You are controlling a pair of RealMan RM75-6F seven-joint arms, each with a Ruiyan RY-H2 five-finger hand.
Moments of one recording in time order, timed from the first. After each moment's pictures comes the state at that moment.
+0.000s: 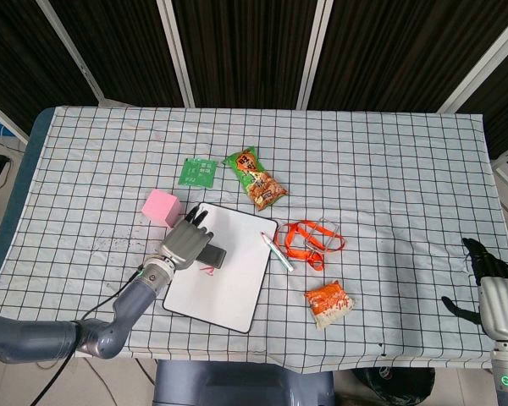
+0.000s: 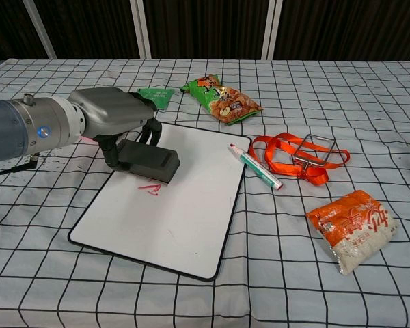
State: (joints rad) left arm -0.97 -1.55 -0.05 -1.56 0.81 0.91 0.85; right arm 0.05 -1.13 0.11 -1.65 -1.42 1.50 -0.02
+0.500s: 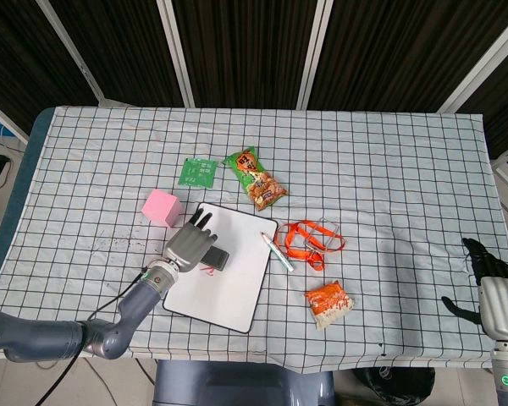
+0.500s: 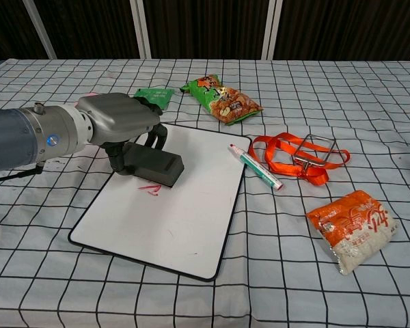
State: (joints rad) left arm -0.99 -1.58 -0.03 -1.55 0.81 0.90 0.85; right arm 0.05 -1.13 0.11 -1.65 -1.42 1.50 -0.02
